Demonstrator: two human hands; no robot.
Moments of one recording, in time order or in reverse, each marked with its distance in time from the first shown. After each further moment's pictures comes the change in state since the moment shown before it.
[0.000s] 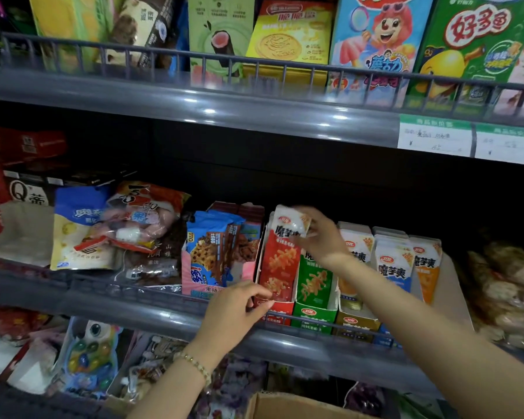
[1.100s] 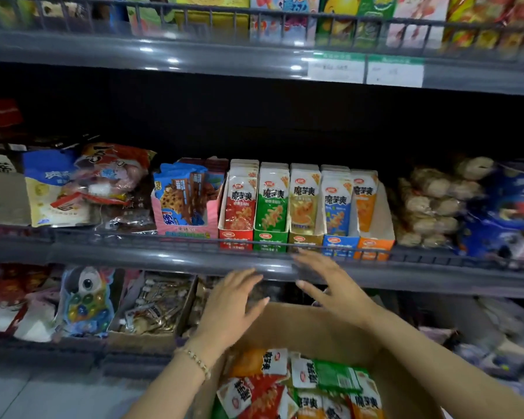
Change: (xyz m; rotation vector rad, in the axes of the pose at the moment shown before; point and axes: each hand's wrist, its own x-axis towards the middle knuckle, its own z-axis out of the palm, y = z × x) left_hand -0.103 0.061 0.047 0.252 -0.288 -0.023; right_hand -0.224 0.066 -0.037 -0.257 -0.243 -0.038
